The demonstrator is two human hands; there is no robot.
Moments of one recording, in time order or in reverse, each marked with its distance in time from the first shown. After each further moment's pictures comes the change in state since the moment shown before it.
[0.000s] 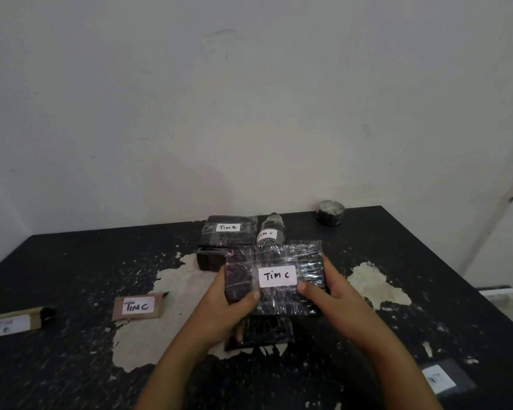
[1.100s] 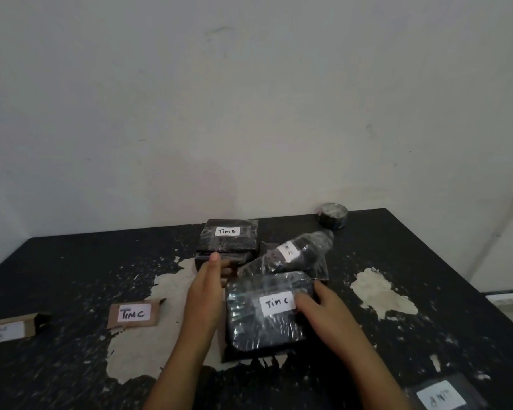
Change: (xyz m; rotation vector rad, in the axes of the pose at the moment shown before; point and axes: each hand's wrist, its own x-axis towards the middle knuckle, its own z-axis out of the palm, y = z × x) left_hand 0.039 0.005 0.006 -0.090 0.443 -0.073; right_hand 0.022 0.025 0.017 -0.111 0.103 0.252
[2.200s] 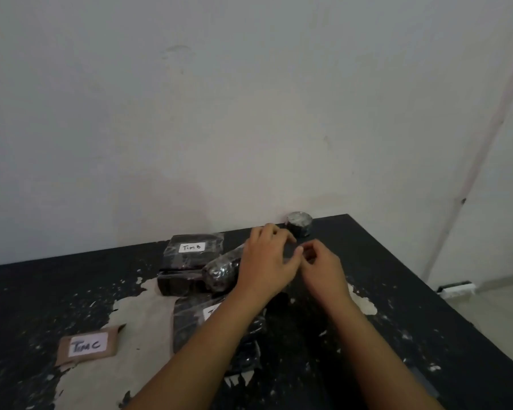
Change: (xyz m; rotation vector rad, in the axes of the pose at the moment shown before) left_hand 0.033 0.045 0.152 0.722 -0.190 0.856; right_hand 0.083 -0.001 -0.065 -0.168 0.454 -0.240
